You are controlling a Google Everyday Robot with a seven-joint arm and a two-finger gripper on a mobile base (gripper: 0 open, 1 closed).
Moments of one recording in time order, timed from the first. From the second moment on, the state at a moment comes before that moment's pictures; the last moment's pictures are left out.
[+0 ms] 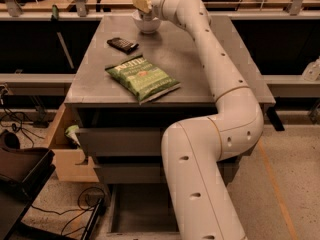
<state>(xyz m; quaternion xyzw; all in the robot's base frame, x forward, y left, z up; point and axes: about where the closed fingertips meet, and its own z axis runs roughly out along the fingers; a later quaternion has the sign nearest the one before) 0.987 0.033 0.970 -0.28 0.65 0.17 0.69</state>
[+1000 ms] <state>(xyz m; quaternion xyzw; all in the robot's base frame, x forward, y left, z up) 0.996 0.000 0.983 -0.26 0.63 0.13 0.72</state>
